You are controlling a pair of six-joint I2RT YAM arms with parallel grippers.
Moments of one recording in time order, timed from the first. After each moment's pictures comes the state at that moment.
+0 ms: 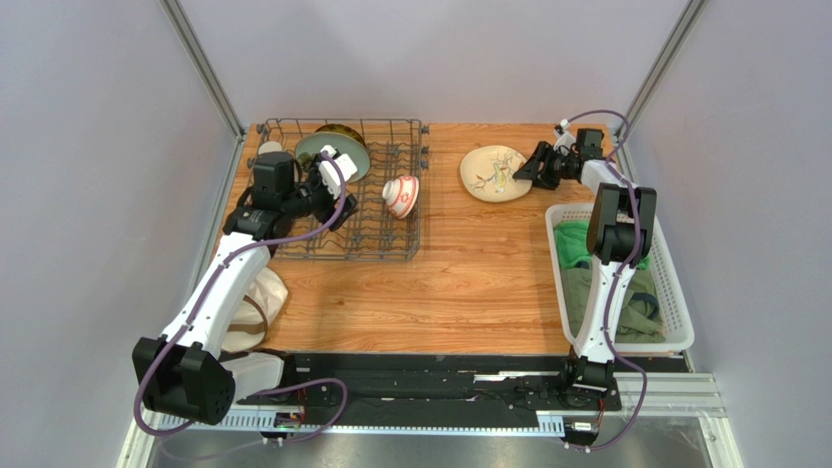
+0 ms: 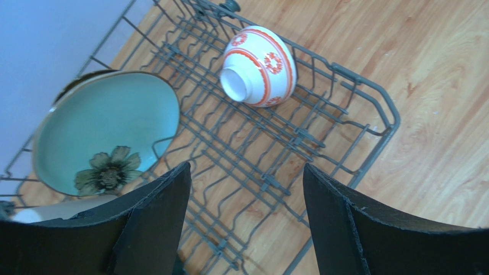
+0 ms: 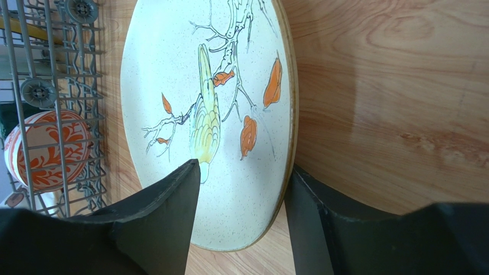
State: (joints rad) left arm -0.21 1.19 1.06 -0.39 0.55 0.58; right arm -0.15 2.36 1.79 -0.28 -0.75 0.26
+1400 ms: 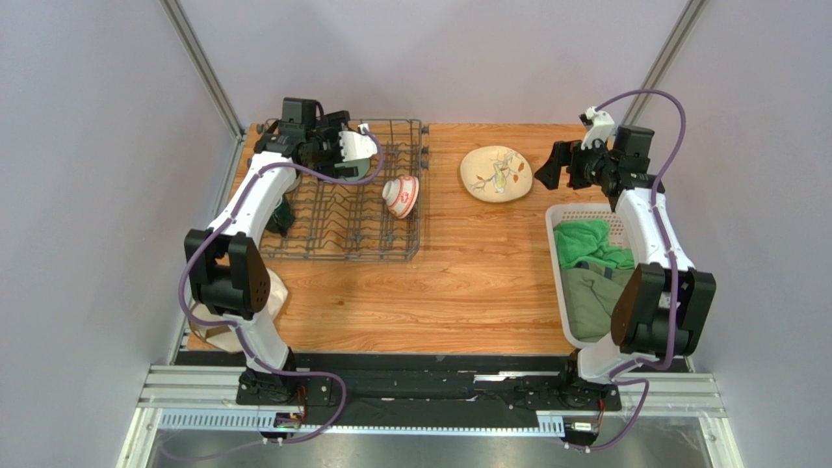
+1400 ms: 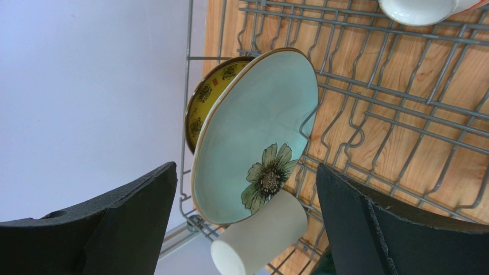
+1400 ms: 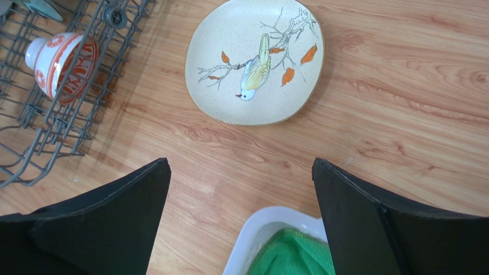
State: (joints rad) left arm -0.17 1.75 1.63 -0.59 0.33 1.29; right arm -0.17 1.57 1.31 -0.33 -0.60 -0.09
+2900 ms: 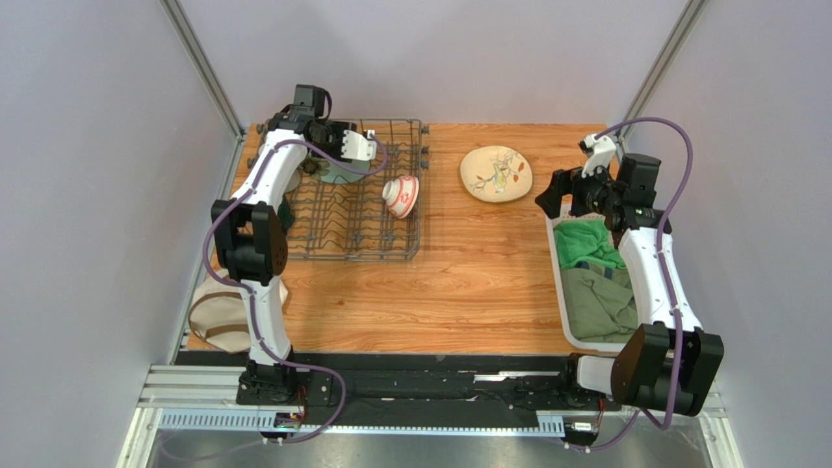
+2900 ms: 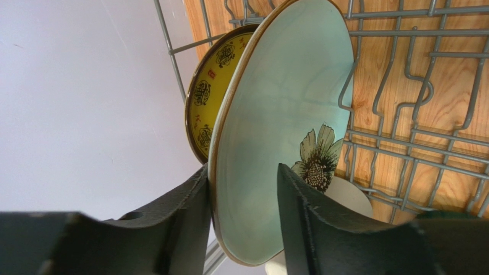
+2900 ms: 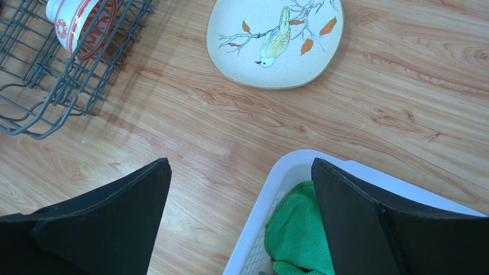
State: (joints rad) left arm -0.14 2.06 1.96 -0.78 0.24 1.61; right arm -0.16 1.26 1.06 -0.36 -0.59 -0.17
